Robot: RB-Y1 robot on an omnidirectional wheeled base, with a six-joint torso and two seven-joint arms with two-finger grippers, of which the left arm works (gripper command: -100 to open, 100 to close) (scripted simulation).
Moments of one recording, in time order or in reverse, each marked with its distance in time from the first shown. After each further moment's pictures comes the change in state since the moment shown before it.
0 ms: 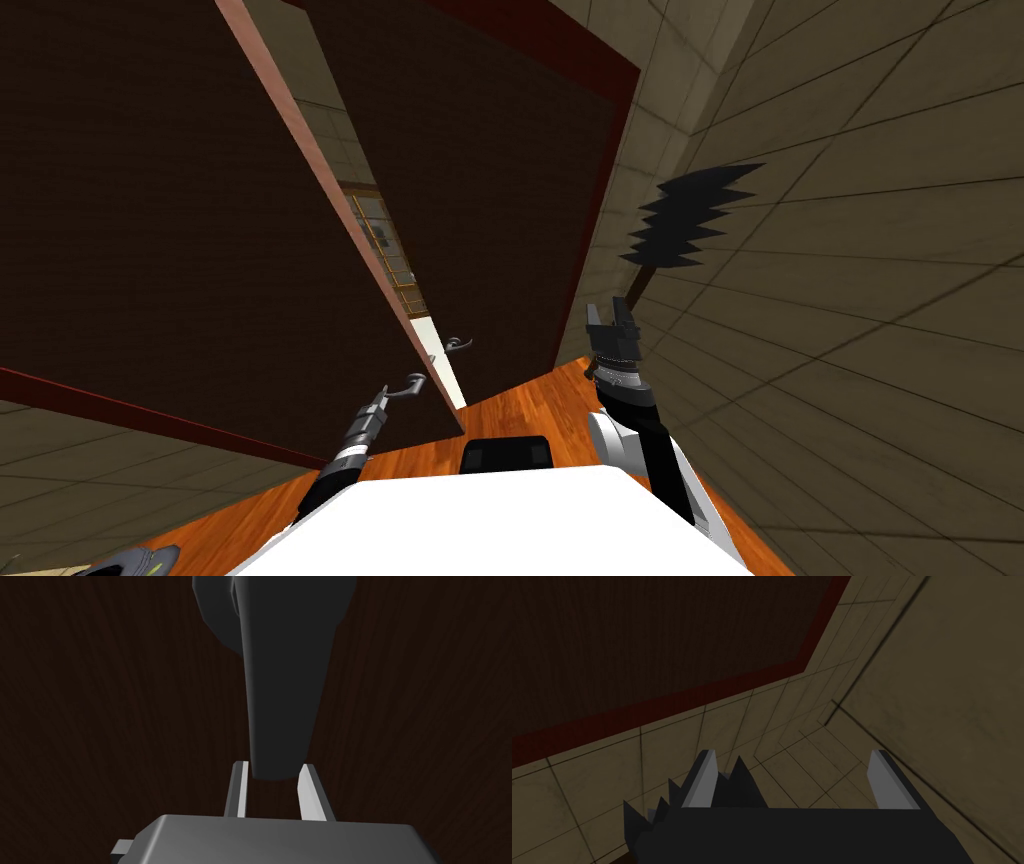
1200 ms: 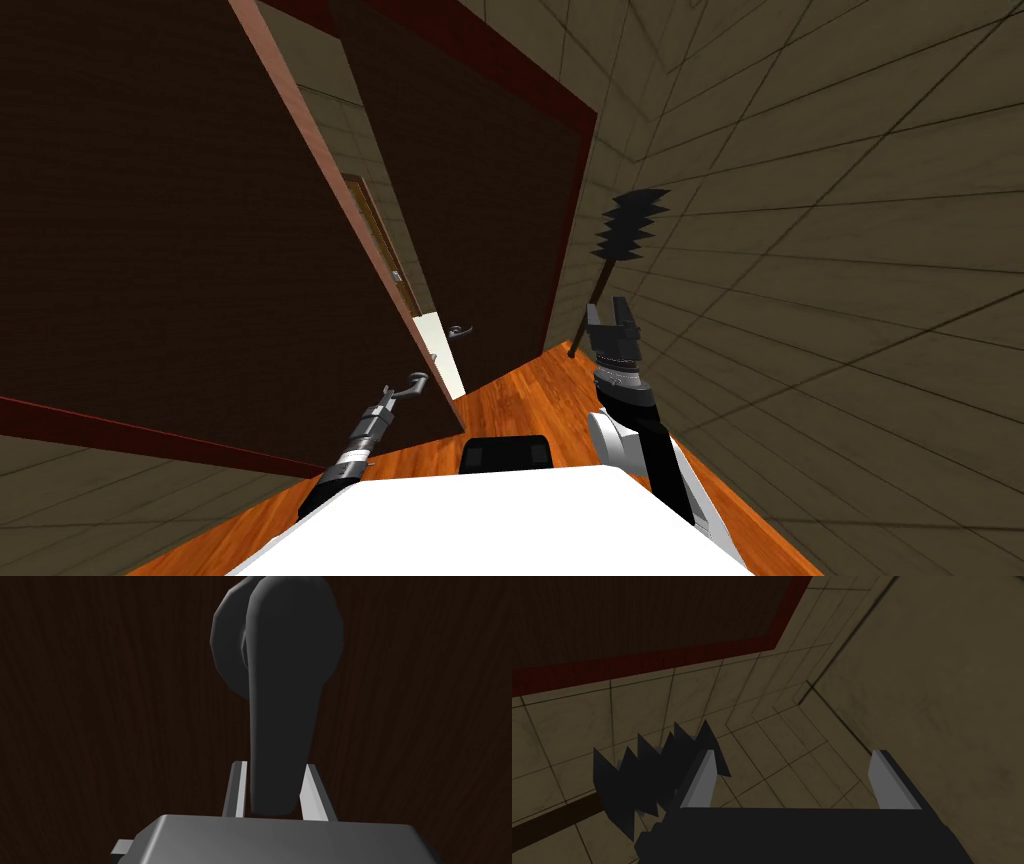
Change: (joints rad) arm 0.054 0.029 -0.090 -0.067 -0.047 -0.075 0.076
